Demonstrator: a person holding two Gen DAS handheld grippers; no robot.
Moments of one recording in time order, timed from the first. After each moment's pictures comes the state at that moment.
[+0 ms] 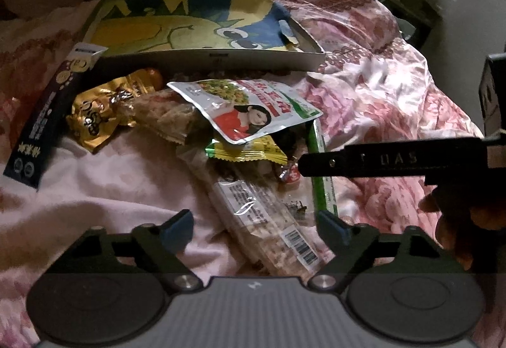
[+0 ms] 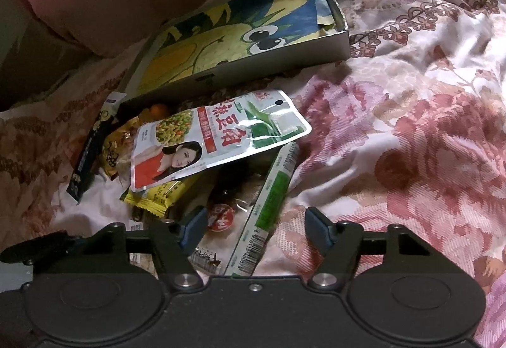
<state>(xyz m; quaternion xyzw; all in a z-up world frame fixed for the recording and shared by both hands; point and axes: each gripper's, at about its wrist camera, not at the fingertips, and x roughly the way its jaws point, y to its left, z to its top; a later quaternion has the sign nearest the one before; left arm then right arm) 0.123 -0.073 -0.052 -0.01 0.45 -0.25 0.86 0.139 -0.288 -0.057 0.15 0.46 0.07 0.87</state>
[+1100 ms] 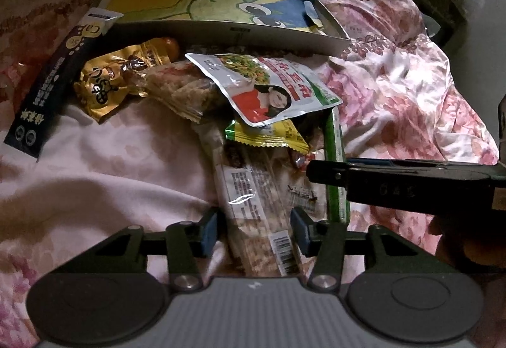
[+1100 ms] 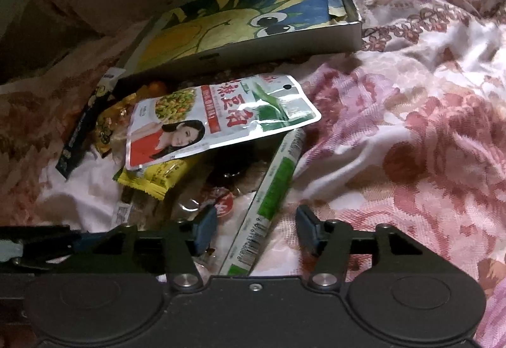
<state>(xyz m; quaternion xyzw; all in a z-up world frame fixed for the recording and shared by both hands) 0.132 -0.077 -0.060 -0.02 0.50 -0.21 0.84 0.138 -0.273 -0.065 0.10 0.47 0.07 0.87</state>
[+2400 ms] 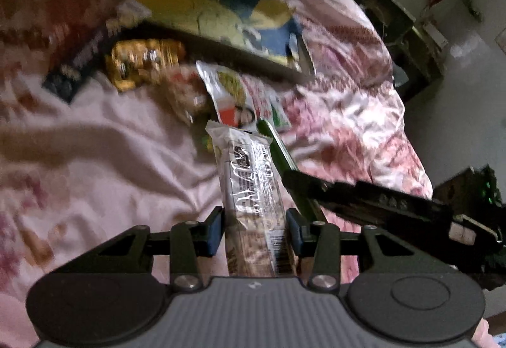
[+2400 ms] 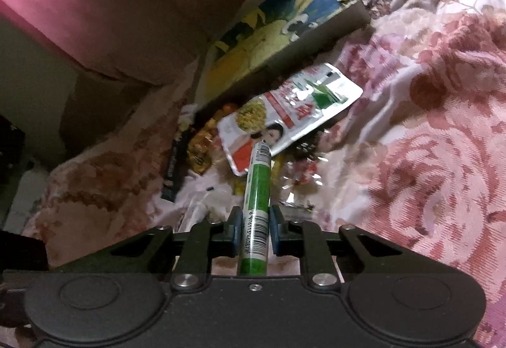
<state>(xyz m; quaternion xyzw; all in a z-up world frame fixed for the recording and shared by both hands) 0.093 -0.029 -0.004 -0.17 0.49 -0.23 0.82 0.081 -0.296 -0.042 0.33 0.42 0.16 0.83</state>
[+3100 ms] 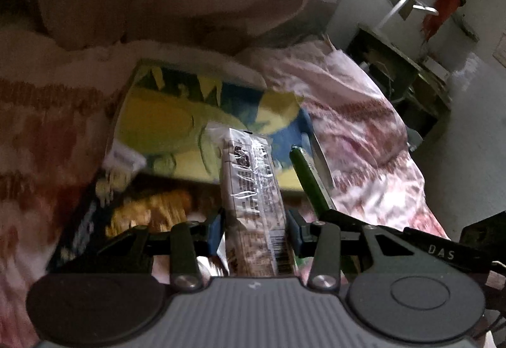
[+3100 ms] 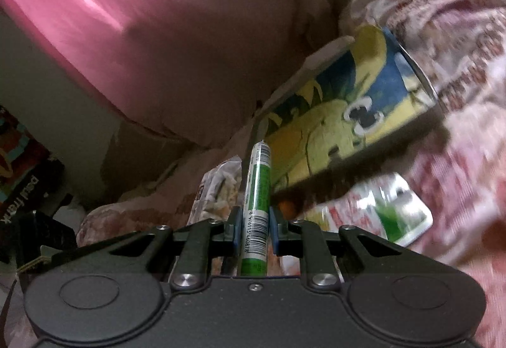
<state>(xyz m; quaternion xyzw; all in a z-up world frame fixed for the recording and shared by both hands) 0.213 -0.034 0.042 -0.13 0.39 -0.21 0.89 0.173 -0.294 -0.011 0.34 0.32 0.20 0.86</state>
